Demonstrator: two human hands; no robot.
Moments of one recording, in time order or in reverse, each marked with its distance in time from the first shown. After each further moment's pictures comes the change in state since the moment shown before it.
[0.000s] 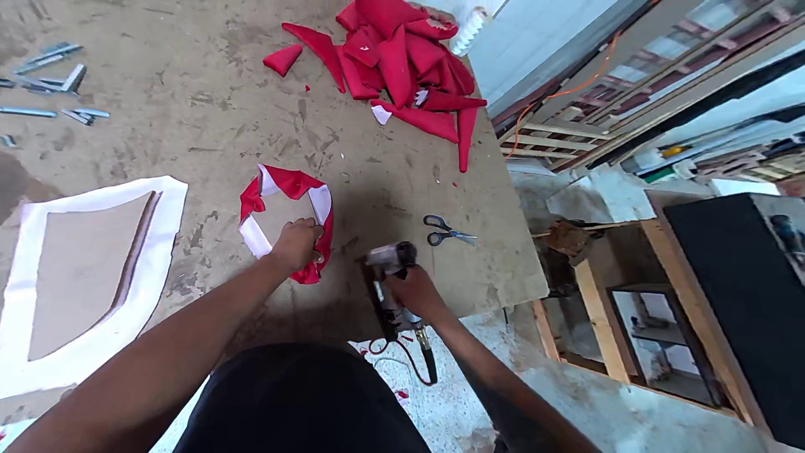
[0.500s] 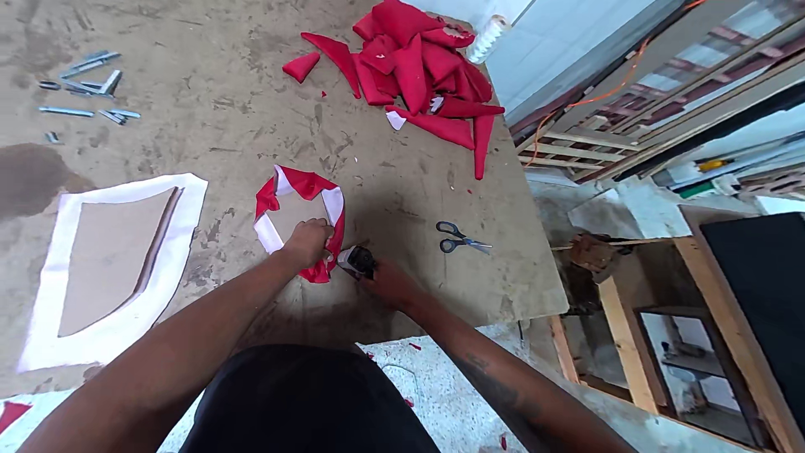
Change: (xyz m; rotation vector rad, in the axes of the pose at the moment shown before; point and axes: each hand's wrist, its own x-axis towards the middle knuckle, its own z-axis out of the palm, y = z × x) left_hand 0.003 -0.004 0.001 0.004 -0.034 -0.015; right_hand 0.031 -0.045 0.035 -0.392 -0.213 -0.360
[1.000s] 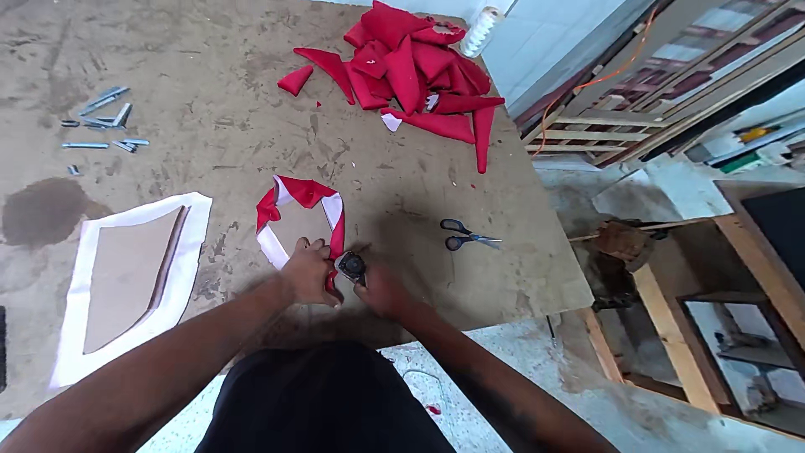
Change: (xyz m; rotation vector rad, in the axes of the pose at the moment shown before) left_hand -0.052 0.026 0.001 0.278 -0.011 0.197; right_hand -0.011 -0.021 0.004 0.054 0.021 0.052
